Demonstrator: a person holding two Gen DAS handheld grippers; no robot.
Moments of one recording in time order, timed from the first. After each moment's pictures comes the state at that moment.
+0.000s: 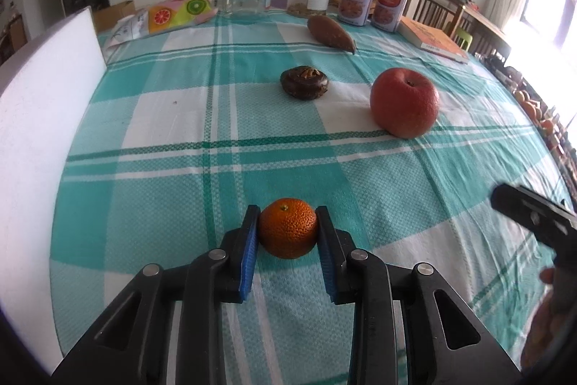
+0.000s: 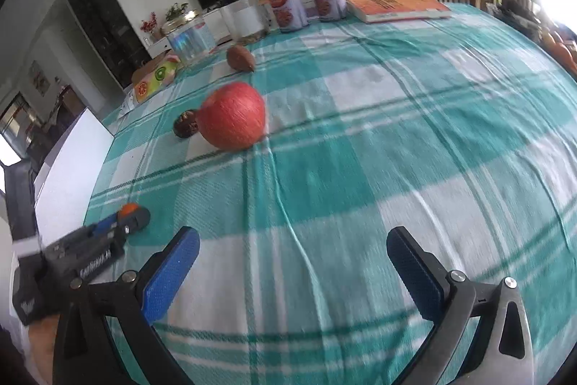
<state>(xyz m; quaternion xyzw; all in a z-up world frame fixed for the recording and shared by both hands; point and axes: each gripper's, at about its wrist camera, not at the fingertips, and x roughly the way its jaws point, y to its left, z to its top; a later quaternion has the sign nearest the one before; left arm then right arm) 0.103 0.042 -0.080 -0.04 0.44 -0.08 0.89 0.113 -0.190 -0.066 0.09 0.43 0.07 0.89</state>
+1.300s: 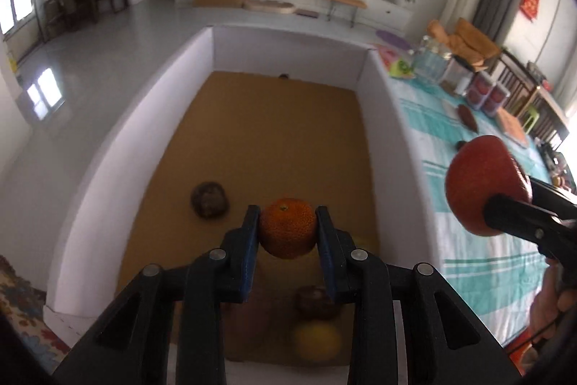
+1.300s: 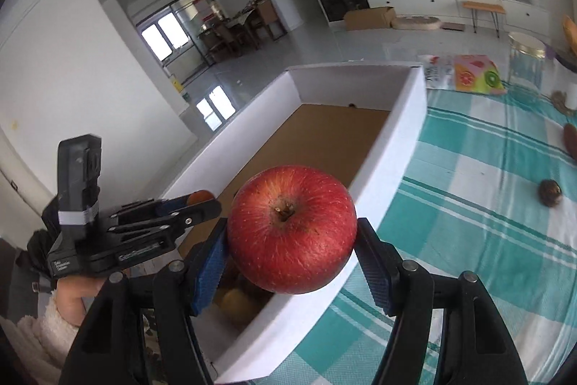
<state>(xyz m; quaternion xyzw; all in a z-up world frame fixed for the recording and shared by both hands) -0.032 0.321 0.015 -0.12 0.44 0.11 0.89 0.027 0.138 0.033 -0.02 0.41 0.46 0.79</state>
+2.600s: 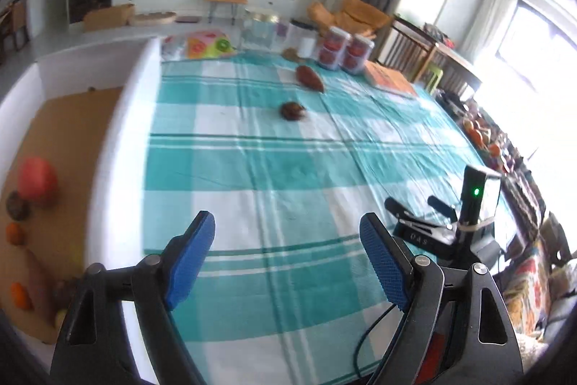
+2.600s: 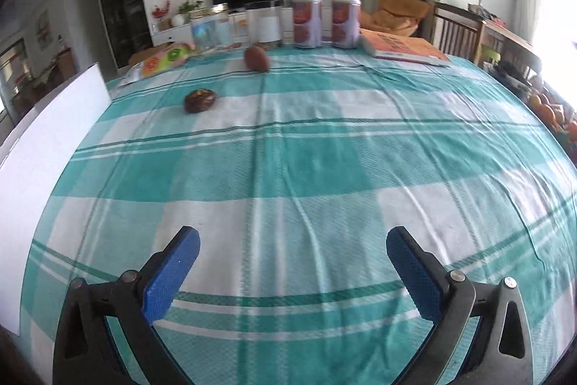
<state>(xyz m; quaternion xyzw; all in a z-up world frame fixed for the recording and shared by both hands) -0.006 0.092 0.007 -0.08 0.41 -0.12 0.90 0.049 -0.191 -0.083 0.02 0.39 0.00 0.92</state>
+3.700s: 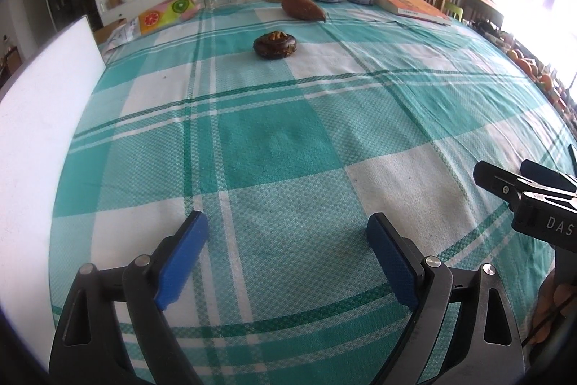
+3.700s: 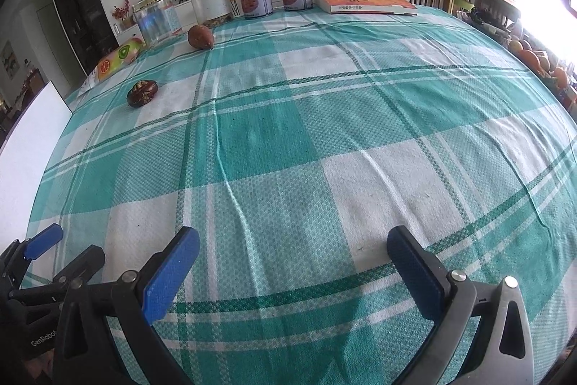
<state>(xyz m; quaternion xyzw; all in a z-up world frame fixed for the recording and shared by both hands) 0.058 0.014 -0.097 0.04 0.44 -0.07 0.90 0.063 -0.209 -0.108 0.07 0.44 -0.03 0.89</state>
